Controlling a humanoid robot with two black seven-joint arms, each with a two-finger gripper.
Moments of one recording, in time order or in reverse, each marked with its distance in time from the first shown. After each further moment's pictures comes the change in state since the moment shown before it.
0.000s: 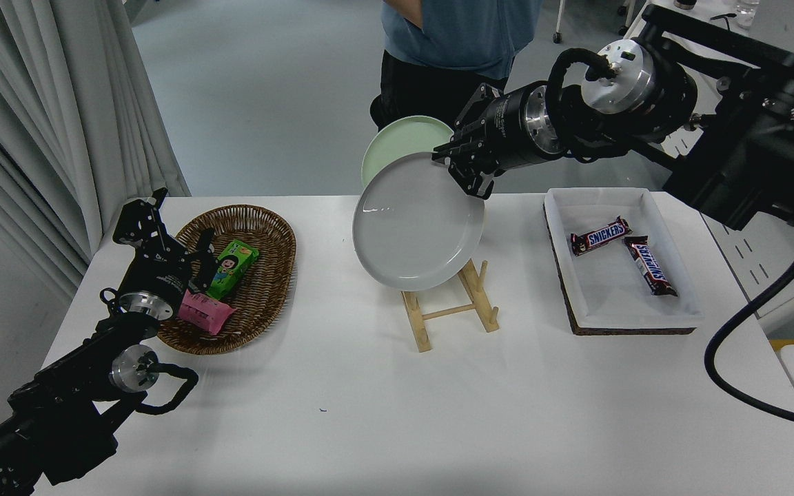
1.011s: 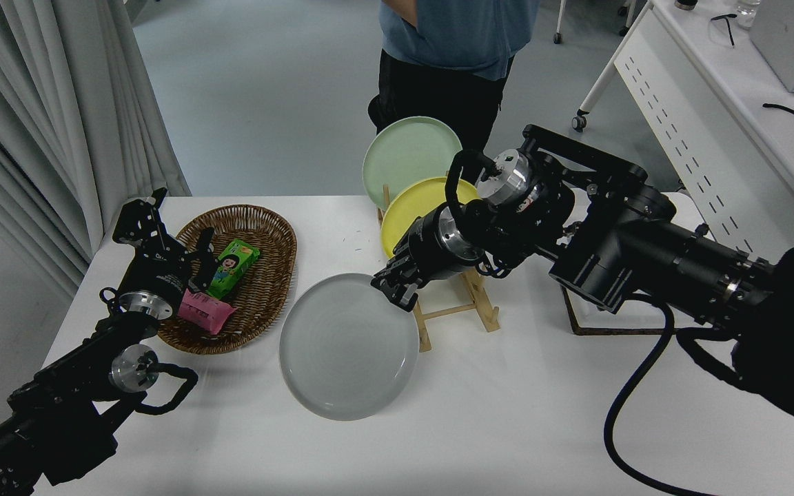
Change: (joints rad) left arm 0.000 0.000 0.000 0.000 0.000 0.000 0.000; right arm -0.262 0.289 0.140 -0.172 0.040 -0.265 -0.028
